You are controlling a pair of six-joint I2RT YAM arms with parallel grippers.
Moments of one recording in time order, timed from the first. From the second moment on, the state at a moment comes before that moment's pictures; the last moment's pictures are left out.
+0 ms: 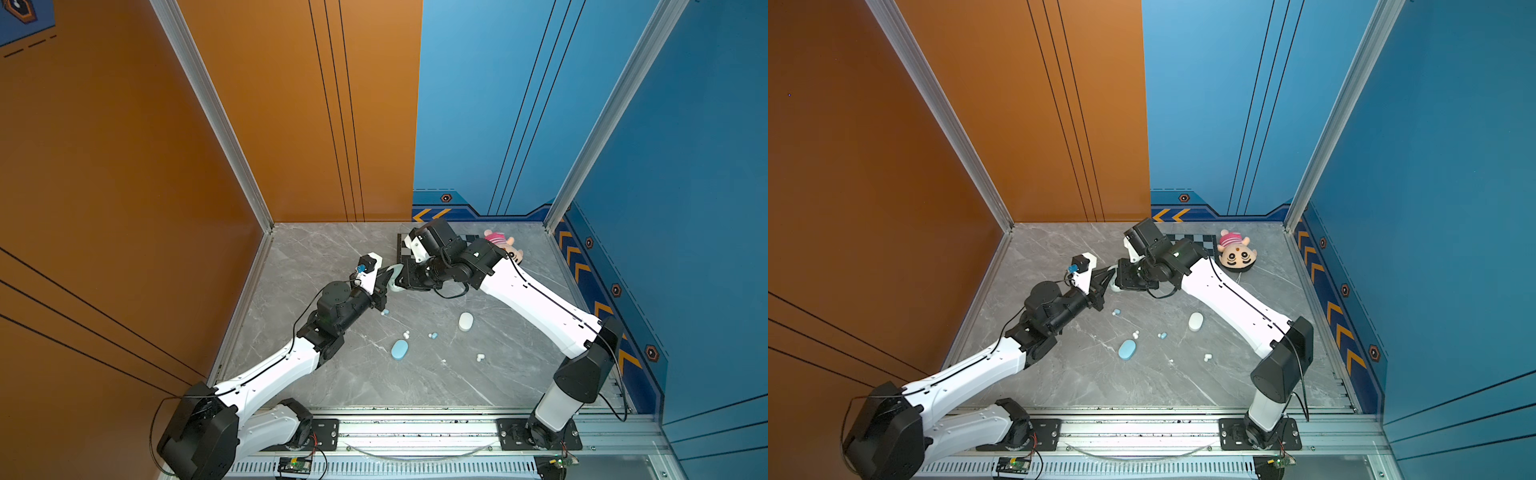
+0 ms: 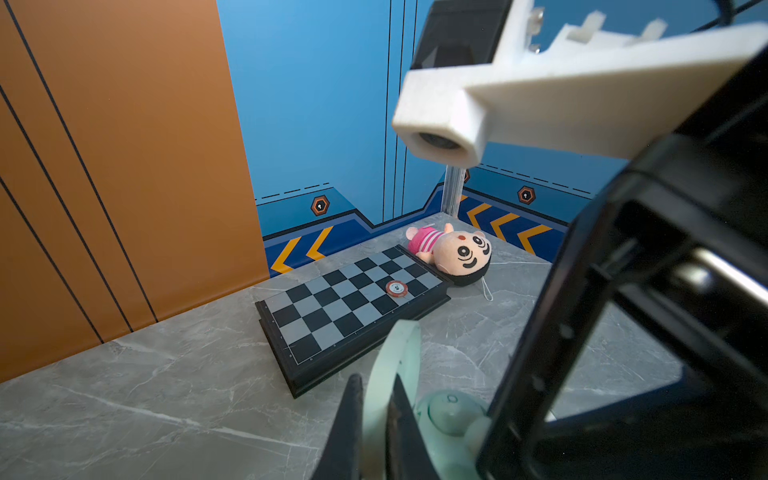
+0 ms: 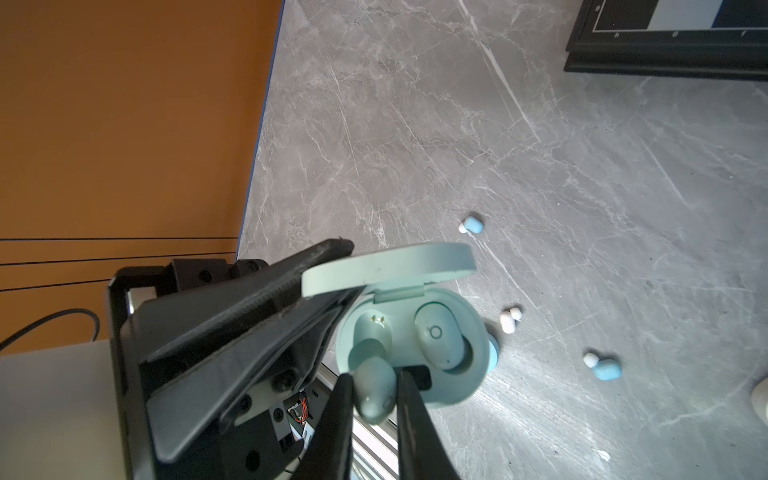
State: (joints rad) left arm -0.59 1.14 0.62 0.49 0.07 -0.04; right arm 0.77 1.71 1.80 -0.95 -0.25 0.68
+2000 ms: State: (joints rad) left arm -0.61 1.14 0.66 0.49 0.08 -0.03; right arm 0.74 1.70 1.85 -0.95 -0.24 0.70
